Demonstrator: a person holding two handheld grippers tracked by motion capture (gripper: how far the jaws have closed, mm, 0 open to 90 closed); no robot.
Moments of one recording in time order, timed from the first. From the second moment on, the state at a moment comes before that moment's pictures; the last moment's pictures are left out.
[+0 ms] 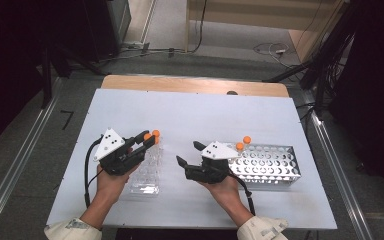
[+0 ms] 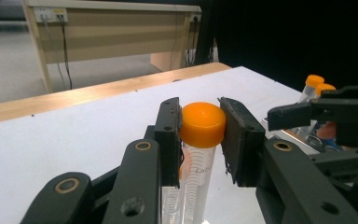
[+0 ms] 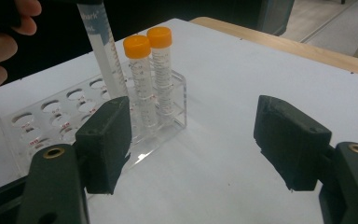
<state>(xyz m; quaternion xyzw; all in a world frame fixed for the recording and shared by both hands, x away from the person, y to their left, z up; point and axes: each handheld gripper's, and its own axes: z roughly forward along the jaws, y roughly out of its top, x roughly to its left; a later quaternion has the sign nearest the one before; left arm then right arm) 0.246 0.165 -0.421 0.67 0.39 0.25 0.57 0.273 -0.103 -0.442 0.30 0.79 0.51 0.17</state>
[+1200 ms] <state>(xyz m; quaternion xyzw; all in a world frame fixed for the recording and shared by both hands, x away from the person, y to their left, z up) 0.242 0.153 -0.444 0.69 0.39 0.27 0.54 0.271 -0.104 -0.441 0.30 0.78 0.51 0.17</state>
